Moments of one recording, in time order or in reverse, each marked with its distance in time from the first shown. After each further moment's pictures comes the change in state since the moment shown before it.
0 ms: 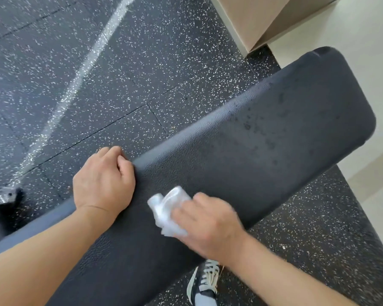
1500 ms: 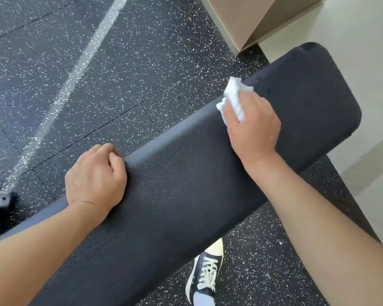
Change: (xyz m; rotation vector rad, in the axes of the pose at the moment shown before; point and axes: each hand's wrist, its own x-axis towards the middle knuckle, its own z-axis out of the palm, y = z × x) left_hand 0.000 -0.003 0.004 -0.001 0.034 0.024; right_hand 0.071 0.155 -0.010 -0.049 0.101 0.715
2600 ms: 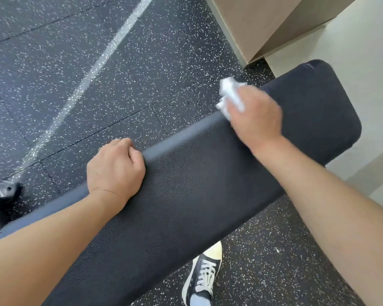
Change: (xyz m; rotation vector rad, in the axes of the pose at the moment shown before) left_hand 0.000 -0.001 -0.002 -0.033 0.007 -0.011; right_hand 0.028 -0.030 0.000 -0.125 -0.167 -0.265
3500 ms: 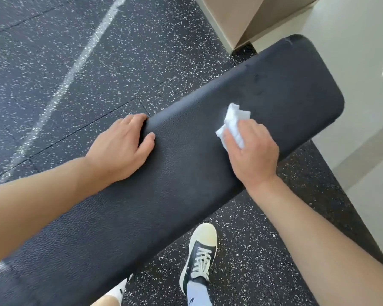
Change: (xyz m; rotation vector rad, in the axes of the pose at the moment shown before) left_hand 0.004 0.043 -0.013 0.019 -0.316 0.397; right_hand -0.129 0.020 -0.011 0.116 0.153 0.221
